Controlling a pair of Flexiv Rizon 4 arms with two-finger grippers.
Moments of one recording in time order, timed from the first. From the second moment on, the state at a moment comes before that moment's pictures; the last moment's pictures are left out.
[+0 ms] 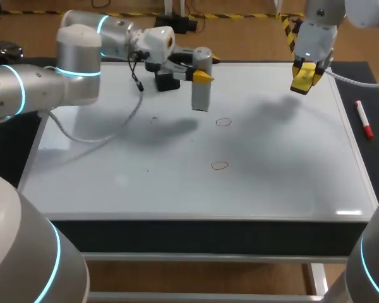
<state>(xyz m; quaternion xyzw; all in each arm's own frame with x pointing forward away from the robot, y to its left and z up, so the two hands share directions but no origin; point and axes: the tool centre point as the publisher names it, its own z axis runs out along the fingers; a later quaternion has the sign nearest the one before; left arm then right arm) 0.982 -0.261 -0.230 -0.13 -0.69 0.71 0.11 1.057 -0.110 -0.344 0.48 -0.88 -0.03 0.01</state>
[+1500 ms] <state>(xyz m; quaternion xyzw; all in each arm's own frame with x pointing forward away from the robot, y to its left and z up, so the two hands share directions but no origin) 0.977 -0.314 -0.273 -0.12 -0.66 0.73 0.14 1.057 -0.110 -0.343 0.48 -0.88 -0.03 0.01</state>
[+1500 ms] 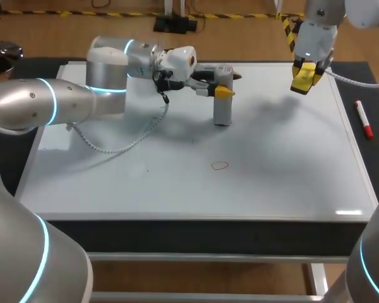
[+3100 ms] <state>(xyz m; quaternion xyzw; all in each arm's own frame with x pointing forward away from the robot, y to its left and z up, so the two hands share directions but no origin) 1.033 -0.213 -0.238 -0.11 -0.65 0.75 0.07 1.057 -0.110 -0.344 0.48 -0.88 -0.03 0.01</state>
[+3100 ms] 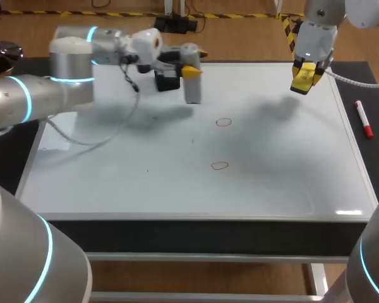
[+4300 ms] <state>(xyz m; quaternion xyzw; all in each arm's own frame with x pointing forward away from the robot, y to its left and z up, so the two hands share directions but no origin) 1.028 -0.008 -0.239 0.01 -0.69 0.73 -0.03 1.057 -0.110 -0.344 0.48 -0.88 -0.03 0.01</state>
